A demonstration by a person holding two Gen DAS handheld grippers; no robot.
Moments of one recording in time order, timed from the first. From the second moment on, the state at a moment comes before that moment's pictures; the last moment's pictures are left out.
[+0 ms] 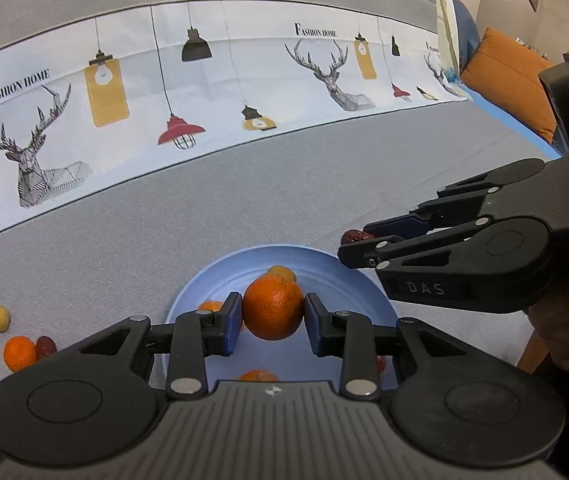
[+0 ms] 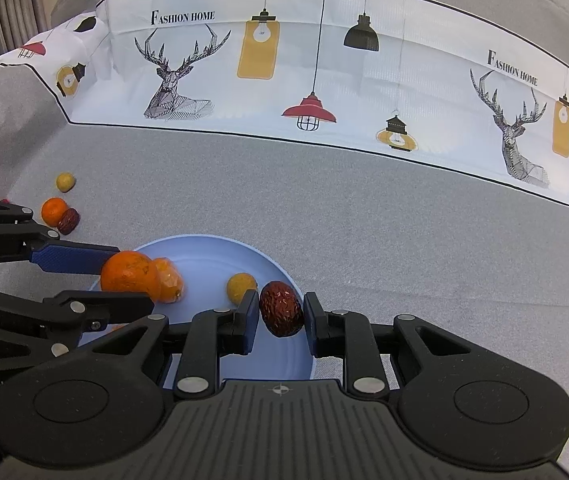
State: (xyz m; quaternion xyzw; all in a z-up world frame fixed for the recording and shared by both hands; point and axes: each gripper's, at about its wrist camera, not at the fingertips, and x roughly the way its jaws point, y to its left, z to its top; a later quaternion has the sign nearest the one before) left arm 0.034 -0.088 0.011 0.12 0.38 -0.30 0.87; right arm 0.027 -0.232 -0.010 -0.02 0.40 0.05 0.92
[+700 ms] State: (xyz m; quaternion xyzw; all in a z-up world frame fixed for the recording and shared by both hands) left arm 0.035 -0.085 0.015 0.11 0.38 -0.29 0.87; right arm 0.027 -0.229 -0.010 -0.03 0.40 0.03 0.92
